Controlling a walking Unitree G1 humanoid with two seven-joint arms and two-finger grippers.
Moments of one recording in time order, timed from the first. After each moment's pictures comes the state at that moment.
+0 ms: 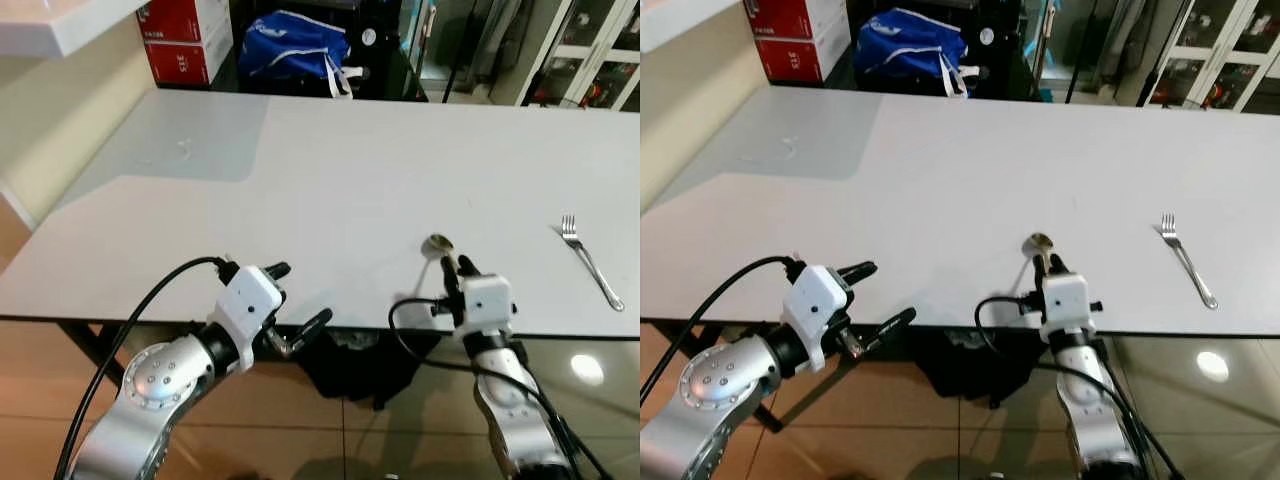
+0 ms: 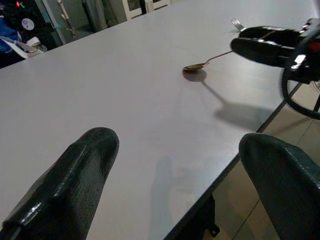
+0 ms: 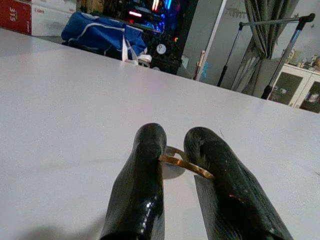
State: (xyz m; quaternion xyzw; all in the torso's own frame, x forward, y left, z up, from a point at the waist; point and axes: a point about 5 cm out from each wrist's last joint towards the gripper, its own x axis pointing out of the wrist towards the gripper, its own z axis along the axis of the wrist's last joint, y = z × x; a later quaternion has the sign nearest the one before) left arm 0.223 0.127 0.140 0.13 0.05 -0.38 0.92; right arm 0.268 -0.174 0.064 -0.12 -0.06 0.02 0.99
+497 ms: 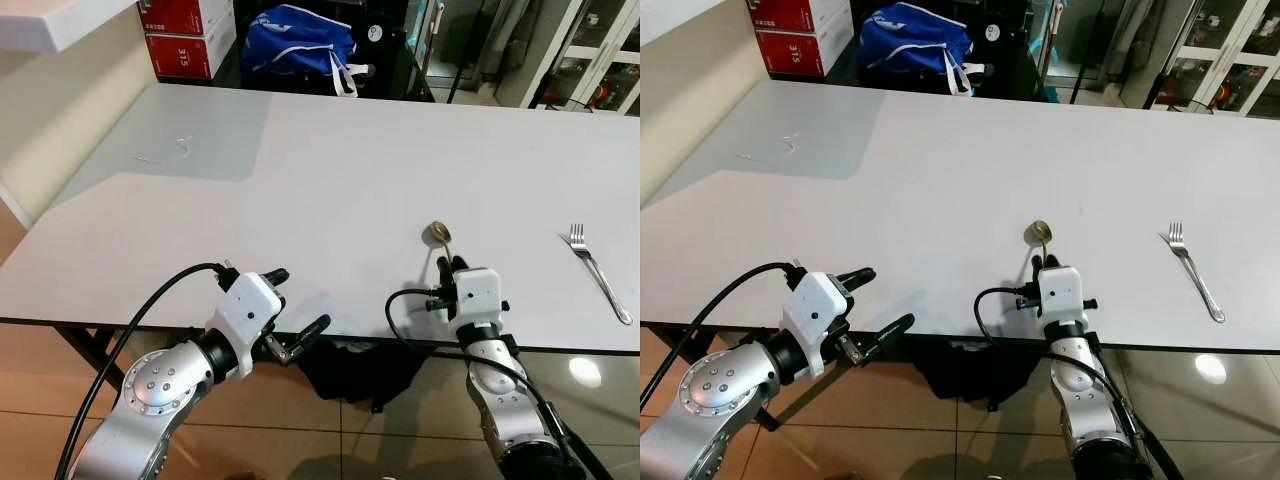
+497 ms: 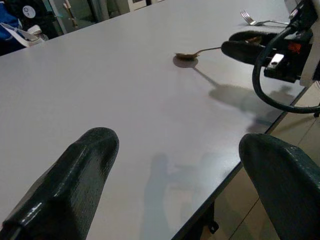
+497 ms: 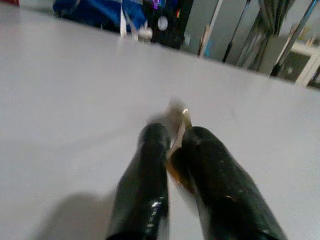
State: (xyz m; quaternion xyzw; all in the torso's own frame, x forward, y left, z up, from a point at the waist) left arm 0.219 0.128 0.135 0.13 0.06 -0.37 0.92; right arm 0.280 -0.174 0.048 -0.11 -0.01 0.01 0.99
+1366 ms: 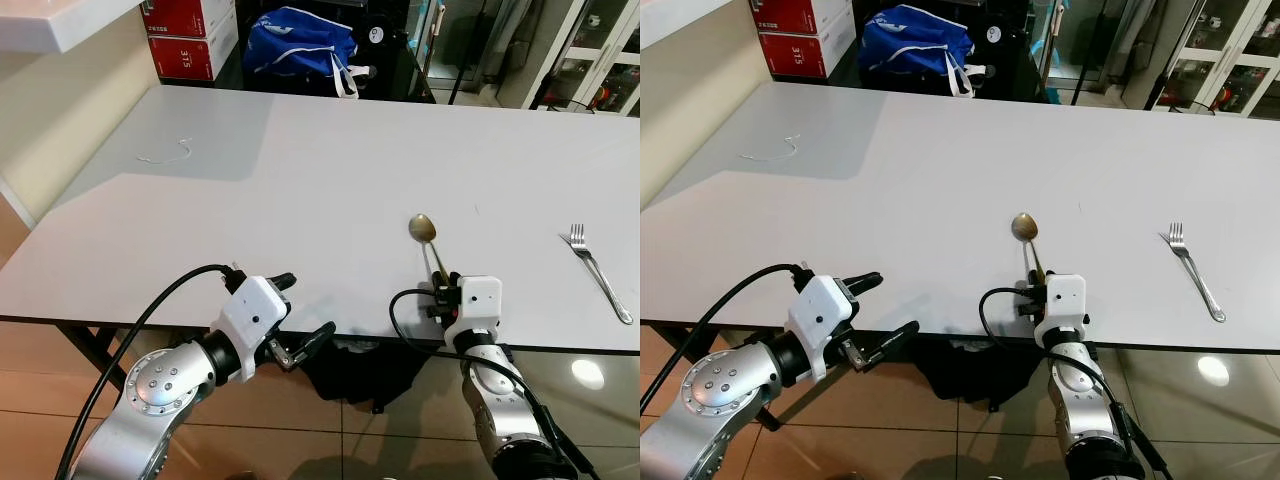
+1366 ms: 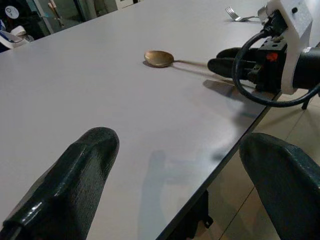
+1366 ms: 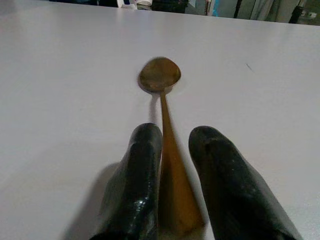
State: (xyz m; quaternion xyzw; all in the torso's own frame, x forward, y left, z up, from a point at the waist) left arm 0.217 0.125 0.134 0.14 0.06 -0.40 0.90; right arm 0.280 -0.176 0.034 -0.03 0.05 0.01 1.00
